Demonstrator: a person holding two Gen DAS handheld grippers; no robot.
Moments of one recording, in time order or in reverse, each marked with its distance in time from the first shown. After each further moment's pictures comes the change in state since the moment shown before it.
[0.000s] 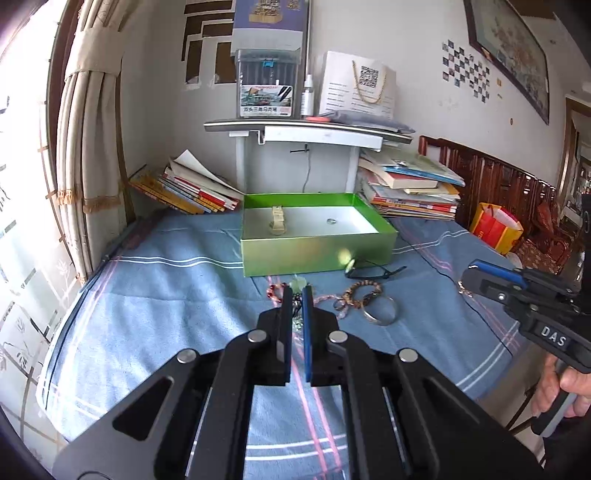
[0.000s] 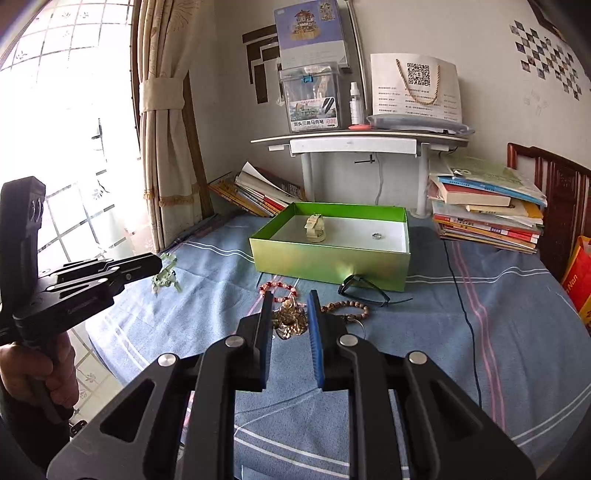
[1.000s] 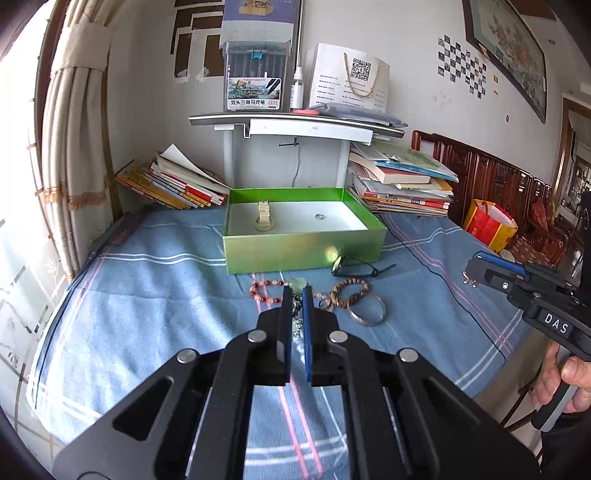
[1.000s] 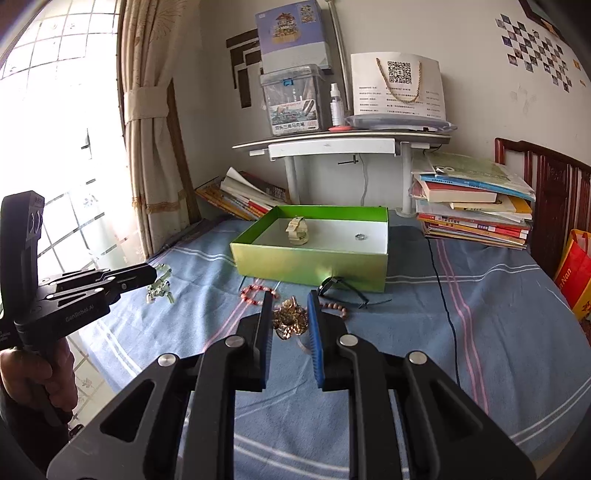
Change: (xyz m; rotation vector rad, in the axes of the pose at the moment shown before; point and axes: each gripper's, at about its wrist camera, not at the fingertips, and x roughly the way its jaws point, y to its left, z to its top) left arm 0.024 -0.009 0.011 -0.009 0.033 -0.026; right arm 0.001 -0.029 0.009 0.035 -0.008 -0.023
